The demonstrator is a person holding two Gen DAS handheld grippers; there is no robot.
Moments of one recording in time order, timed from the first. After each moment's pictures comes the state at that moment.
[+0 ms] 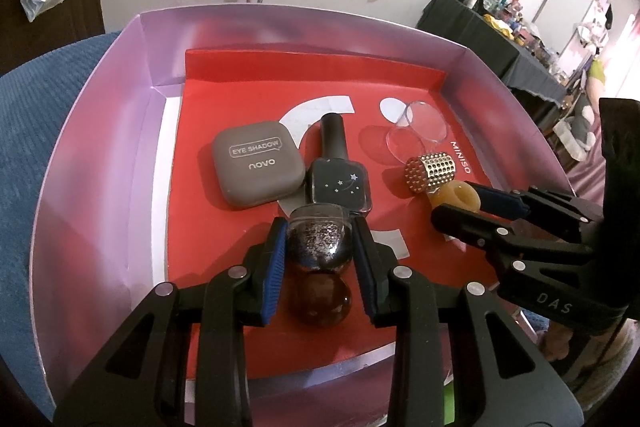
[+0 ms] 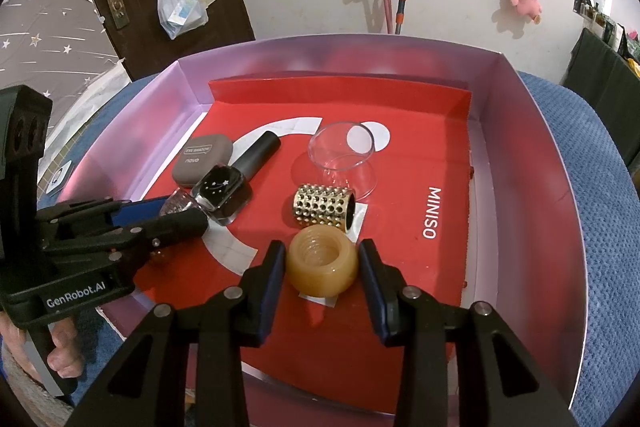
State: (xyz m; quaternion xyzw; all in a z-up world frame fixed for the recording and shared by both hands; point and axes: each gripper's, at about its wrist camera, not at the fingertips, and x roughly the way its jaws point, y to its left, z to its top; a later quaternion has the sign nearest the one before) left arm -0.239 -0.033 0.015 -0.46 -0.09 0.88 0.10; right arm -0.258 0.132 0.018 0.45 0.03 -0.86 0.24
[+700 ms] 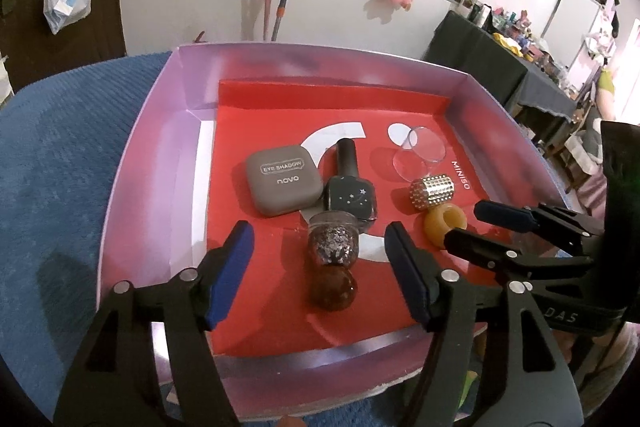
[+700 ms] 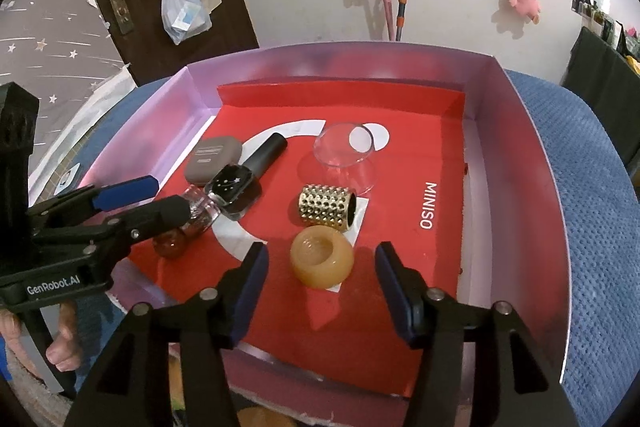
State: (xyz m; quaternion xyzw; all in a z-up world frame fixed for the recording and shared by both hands) left arm -0.220 -0.040 0.038 -0.42 -0.08 0.90 0.07; right arm -0.246 0.140 0.028 0.44 0.02 -0.86 0.24
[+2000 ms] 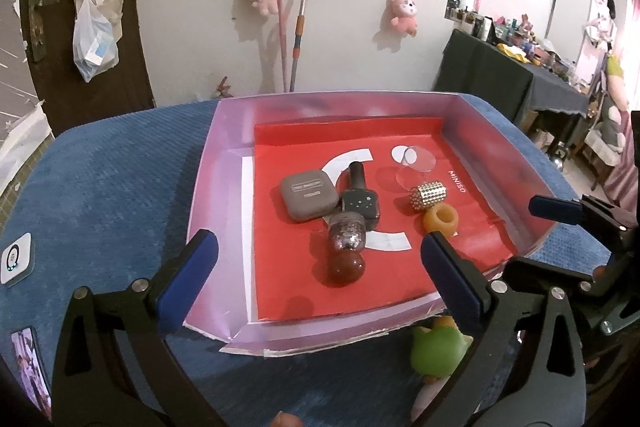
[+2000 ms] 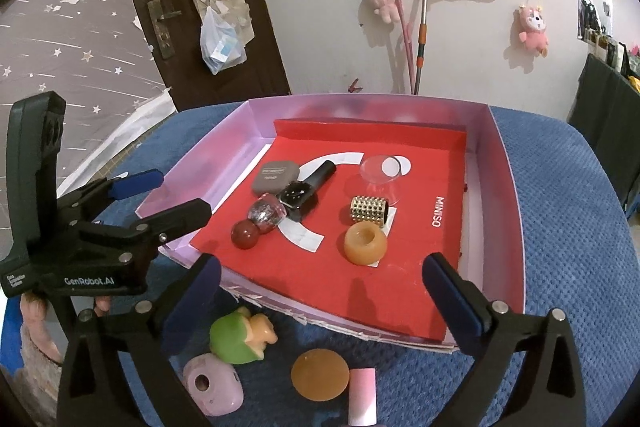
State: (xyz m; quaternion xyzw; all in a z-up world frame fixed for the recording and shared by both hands) left arm -0.171 -0.037 0.074 -0.36 -0.02 0.93 0.03; right arm -0.188 0.152 0.074 0.38 0.01 -0.88 0.29
